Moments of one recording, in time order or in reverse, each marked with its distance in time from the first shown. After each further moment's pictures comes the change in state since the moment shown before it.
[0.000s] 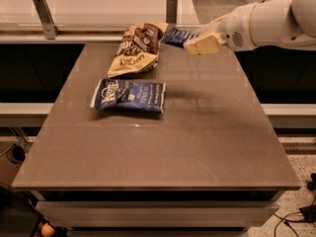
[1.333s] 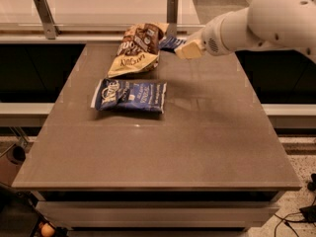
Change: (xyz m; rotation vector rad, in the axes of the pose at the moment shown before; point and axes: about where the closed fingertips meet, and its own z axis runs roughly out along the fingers) arm 0.021 -0.015 0.050 0.132 0.121 0.026
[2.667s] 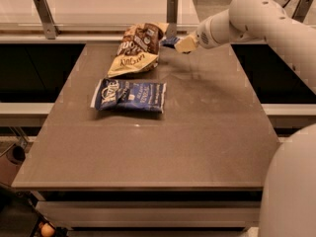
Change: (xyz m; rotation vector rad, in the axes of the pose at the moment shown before) arm 0.022 -0.063 0.093 -0.005 0.060 0.138
